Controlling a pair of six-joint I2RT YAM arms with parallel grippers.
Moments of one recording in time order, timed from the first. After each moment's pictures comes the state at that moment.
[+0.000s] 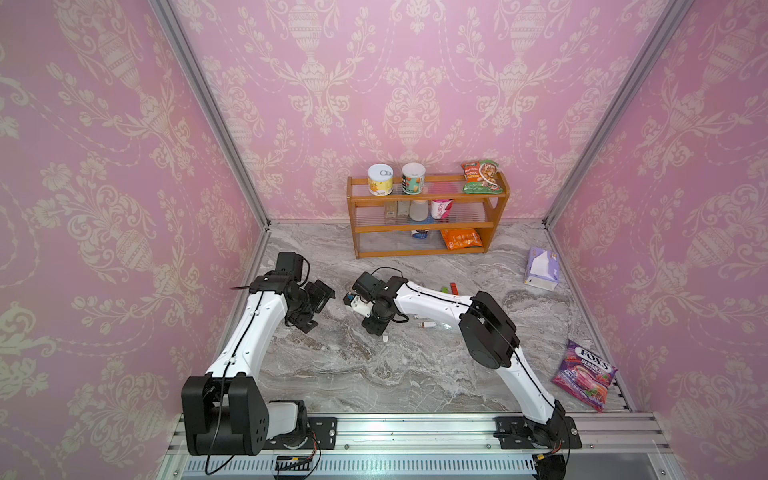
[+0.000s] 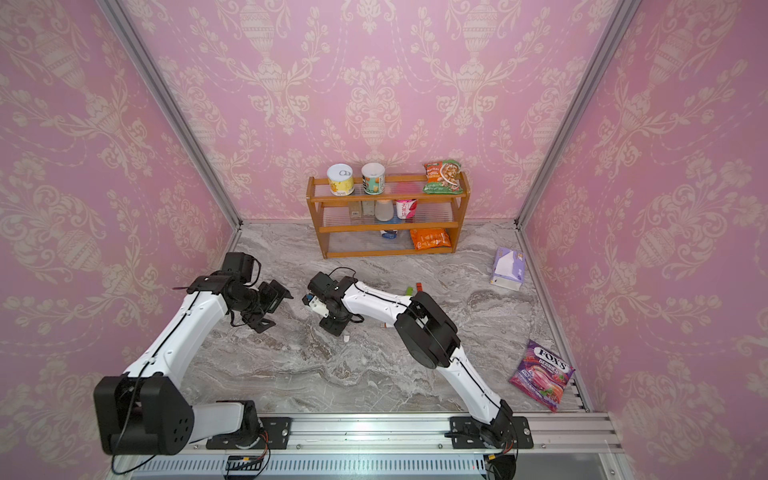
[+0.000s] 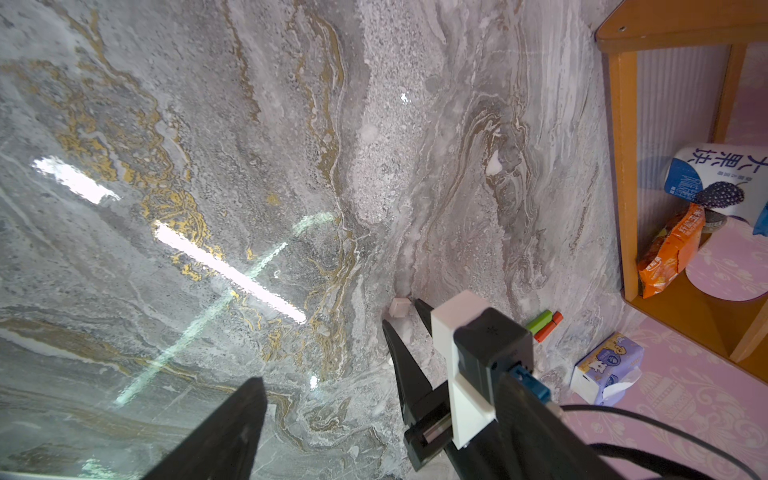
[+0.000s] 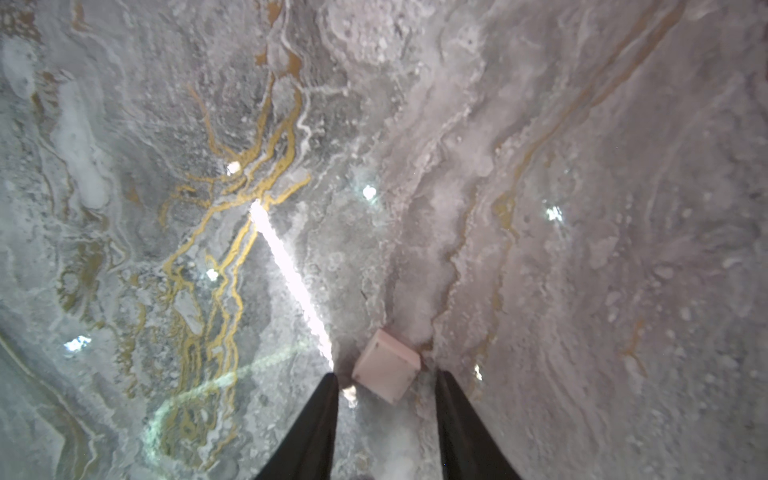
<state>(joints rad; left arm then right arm) 0.01 1.30 1.04 -0.96 0.30 -0.98 0.92 2.32 1.89 -0.85 -0.08 -0.14</state>
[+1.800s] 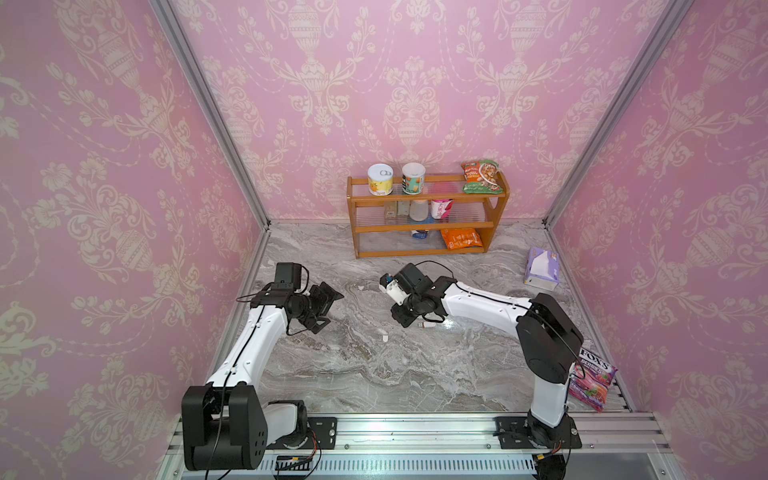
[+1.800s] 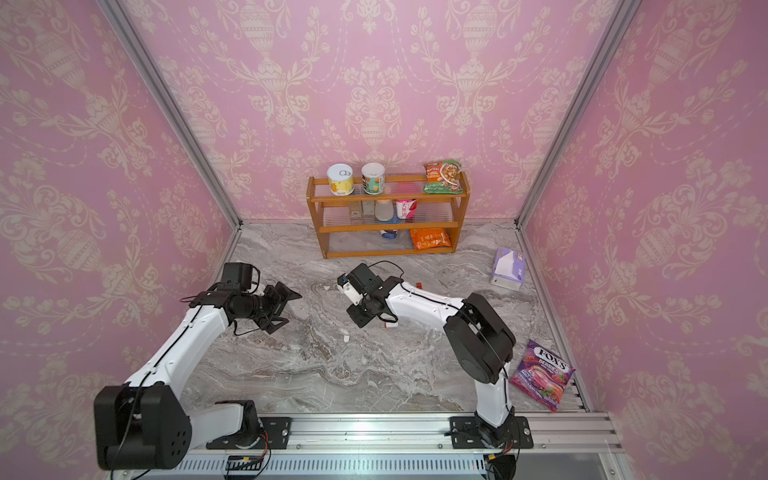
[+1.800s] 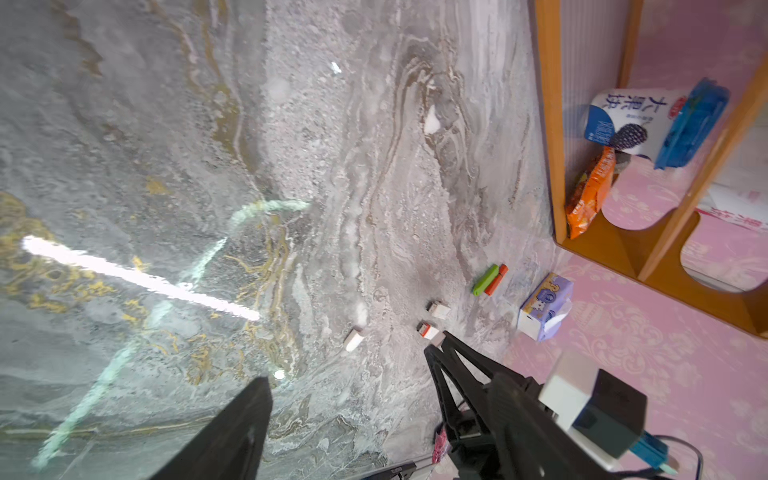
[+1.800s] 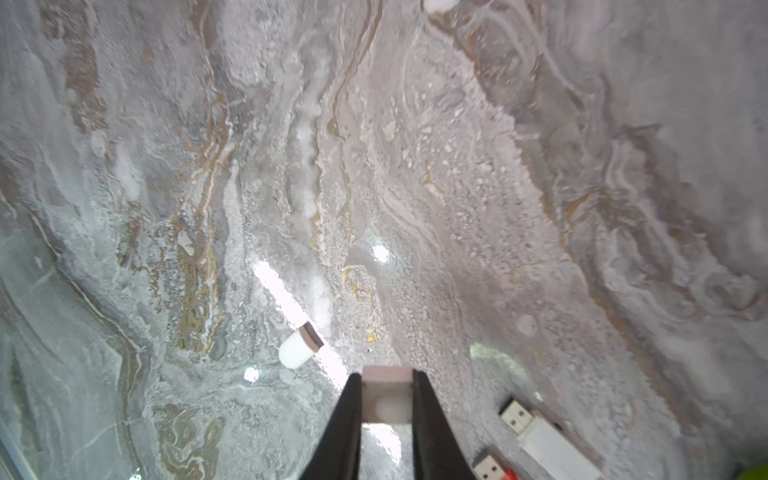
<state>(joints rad) 0.01 1.23 0.88 -0.69 0.52 -0.98 0.77 1.86 1.35 -0.50 -0.14 0.02</state>
